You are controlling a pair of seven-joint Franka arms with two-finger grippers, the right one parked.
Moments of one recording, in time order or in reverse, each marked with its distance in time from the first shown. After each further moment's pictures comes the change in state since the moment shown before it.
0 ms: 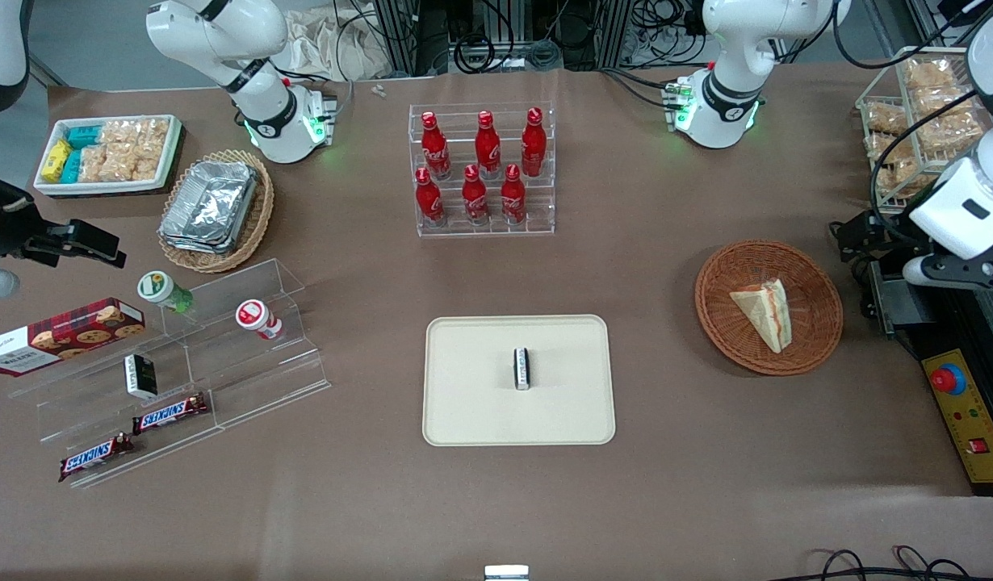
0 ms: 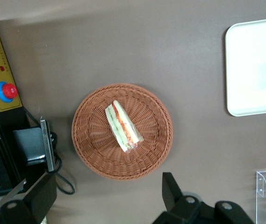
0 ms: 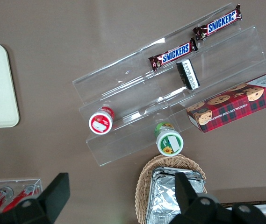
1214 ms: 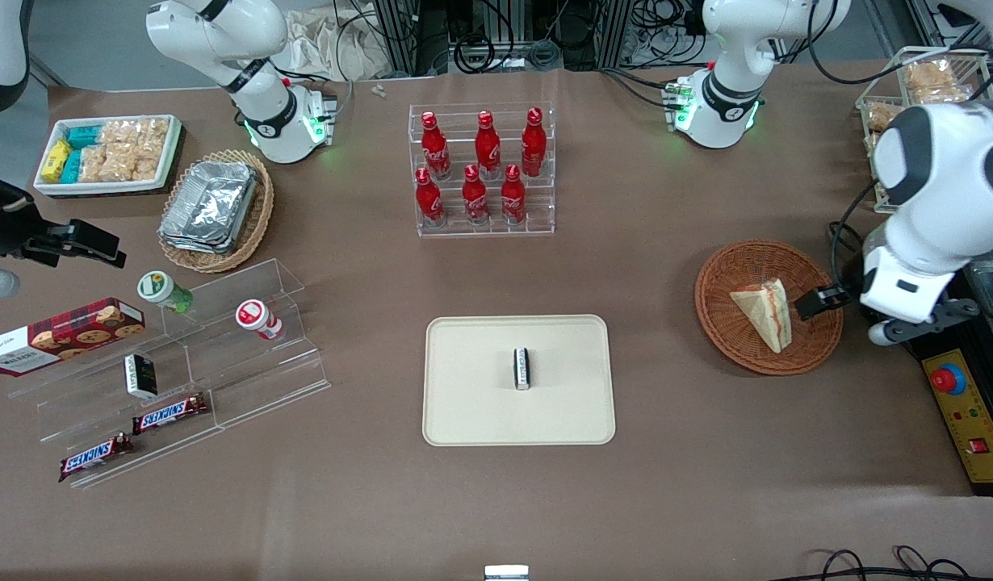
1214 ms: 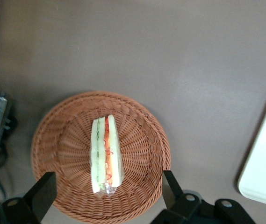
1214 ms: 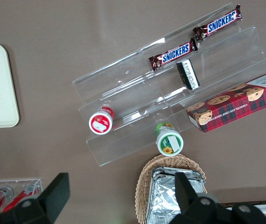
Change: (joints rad) arm 0.007 -0.009 0.006 -0.436 0.000 0.509 -0.467
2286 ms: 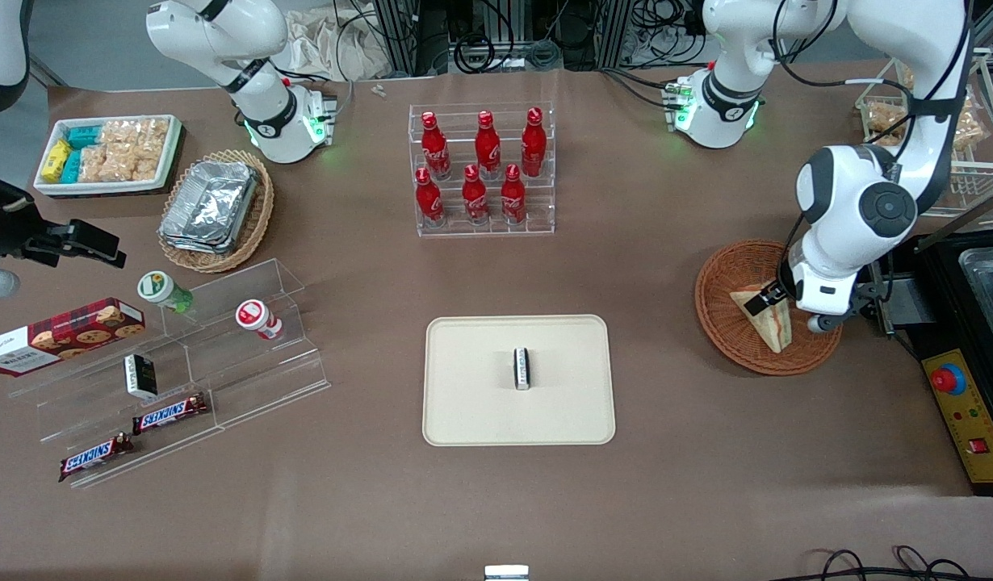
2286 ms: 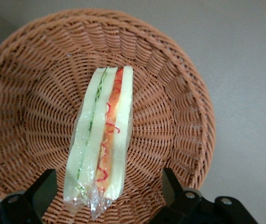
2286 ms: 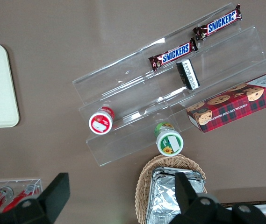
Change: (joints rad) arm -0.002 0.058 -0.004 -0.327 0.000 0.331 -0.240
